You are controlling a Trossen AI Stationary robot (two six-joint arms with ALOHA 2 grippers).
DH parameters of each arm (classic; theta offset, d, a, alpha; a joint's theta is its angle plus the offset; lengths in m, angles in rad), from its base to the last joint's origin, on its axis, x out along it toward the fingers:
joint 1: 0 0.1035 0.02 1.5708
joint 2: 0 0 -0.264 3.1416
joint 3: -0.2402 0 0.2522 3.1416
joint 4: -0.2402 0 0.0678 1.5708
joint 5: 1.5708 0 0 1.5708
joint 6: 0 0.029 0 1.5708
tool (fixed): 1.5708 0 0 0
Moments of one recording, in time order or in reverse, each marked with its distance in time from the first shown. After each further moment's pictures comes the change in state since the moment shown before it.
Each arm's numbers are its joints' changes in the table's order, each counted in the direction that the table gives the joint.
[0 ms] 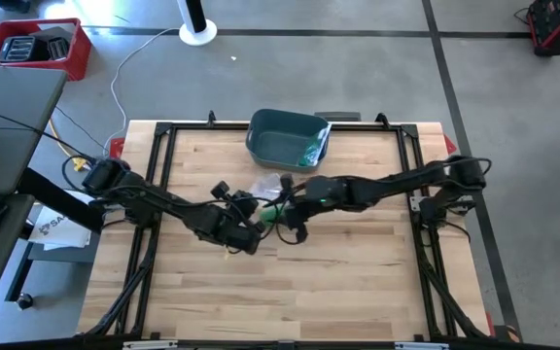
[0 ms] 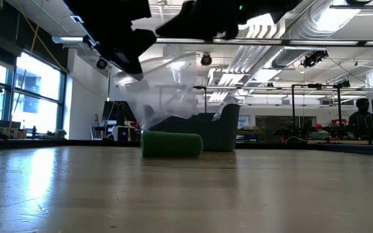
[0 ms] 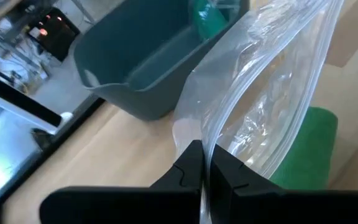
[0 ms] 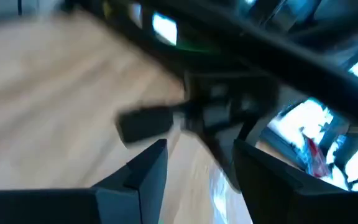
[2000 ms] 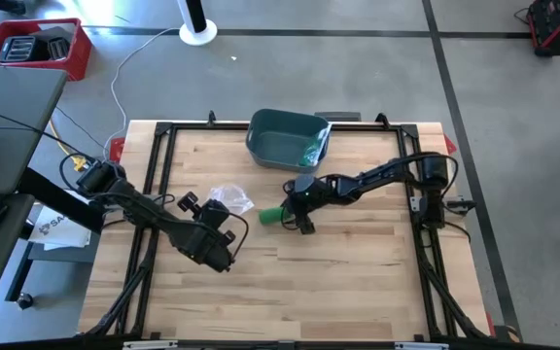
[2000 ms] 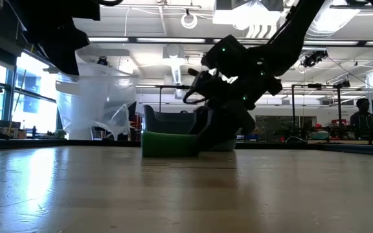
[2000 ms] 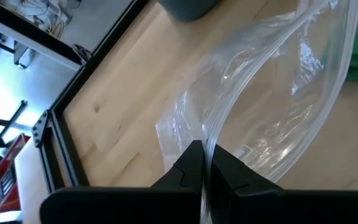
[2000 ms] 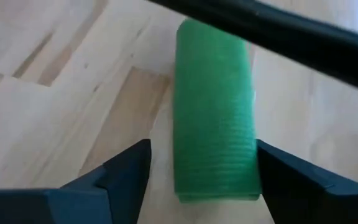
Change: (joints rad) left arm -0.172 0.017 0.000 -0.598 0.211 -0.506; right arm -0.206 -0.277 0.149 -0.001 -0.209 0.235
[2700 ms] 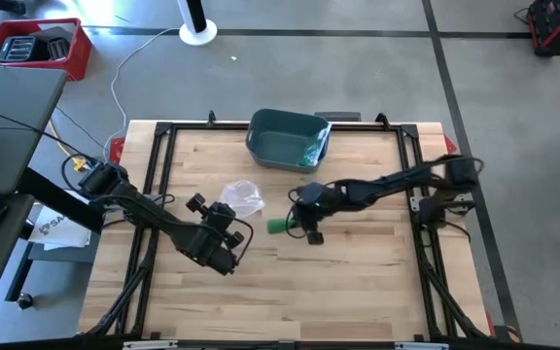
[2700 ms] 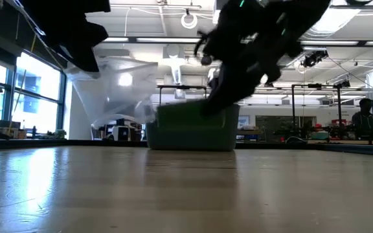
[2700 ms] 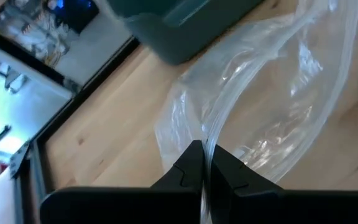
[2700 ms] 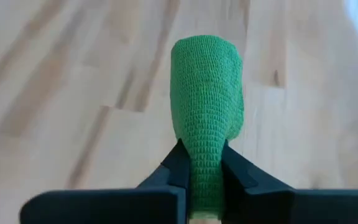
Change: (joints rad) left arm -0.007 -0.017 0.001 0.127 -0.139 0.014; right arm 0.122 0.172 0.001 -0.205 0.047 0.204
